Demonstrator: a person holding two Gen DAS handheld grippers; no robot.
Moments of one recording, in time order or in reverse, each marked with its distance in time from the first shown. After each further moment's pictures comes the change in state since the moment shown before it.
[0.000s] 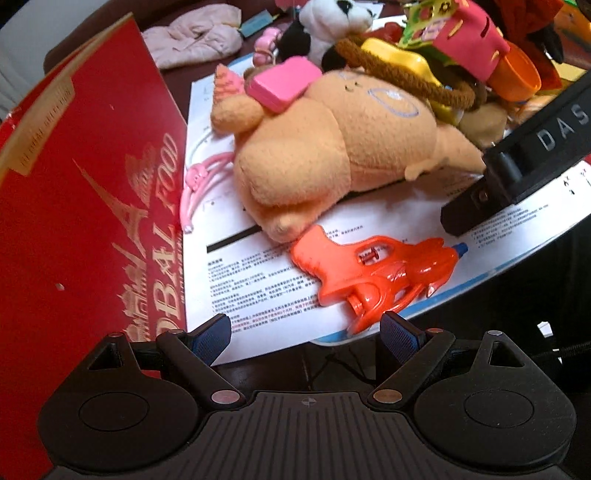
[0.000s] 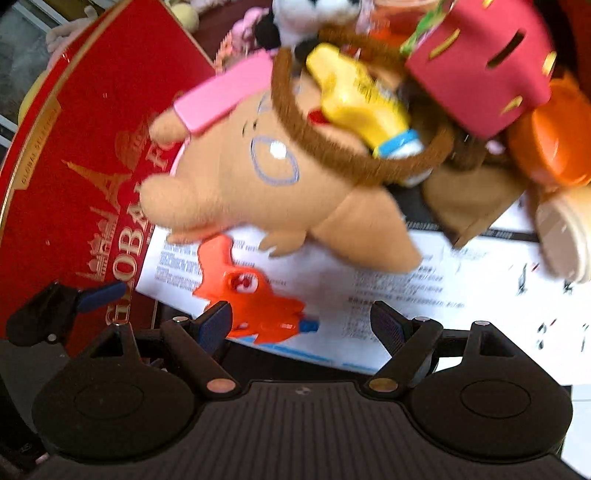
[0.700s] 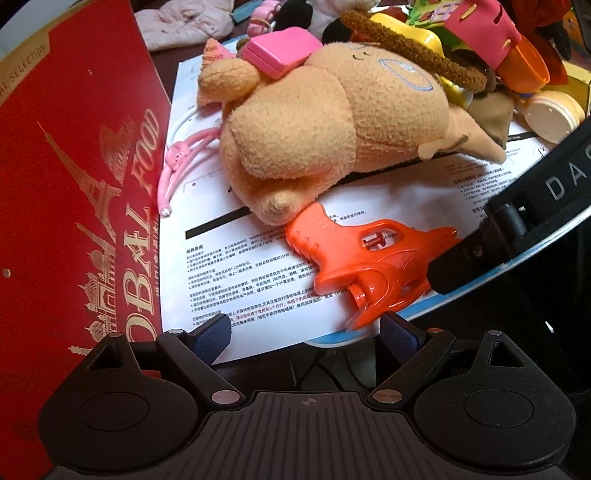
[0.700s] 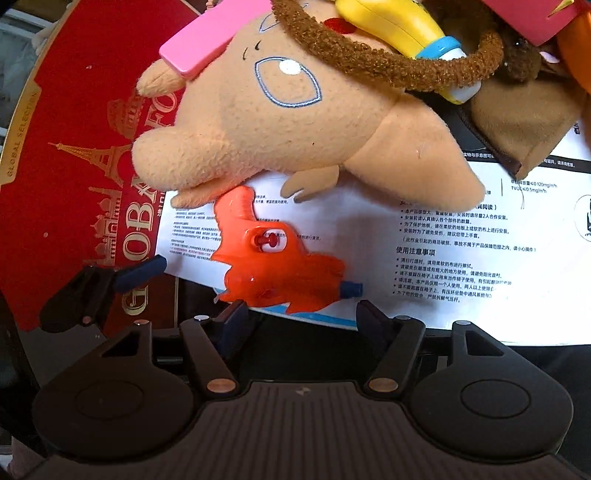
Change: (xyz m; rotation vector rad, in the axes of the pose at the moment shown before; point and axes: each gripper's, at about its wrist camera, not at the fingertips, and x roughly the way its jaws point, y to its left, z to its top) left arm 0.030 0.011 -0.009 -0.016 0.015 -0.070; right arm 0.037 0.008 -0.007 0.109 0.131 0.094
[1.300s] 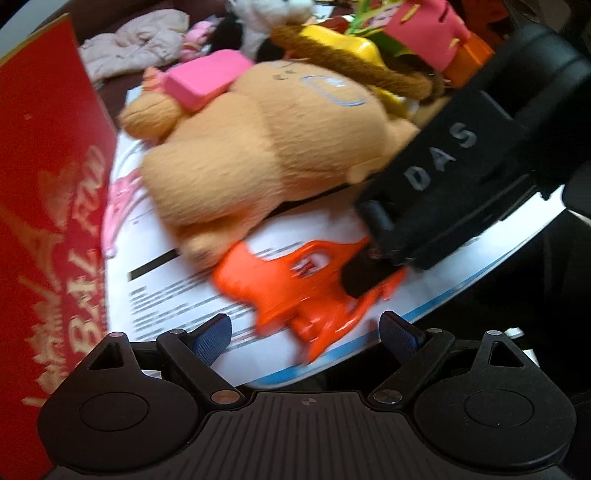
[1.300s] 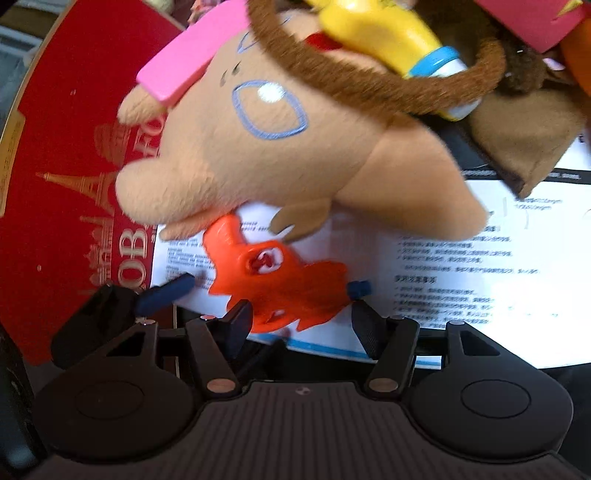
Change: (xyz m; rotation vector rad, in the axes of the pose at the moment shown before) left arm 0.009 -0.029 0.014 0.083 -0.057 -0.114; right arm 0.006 -0.006 0.012 0.052 -0.037 0.002
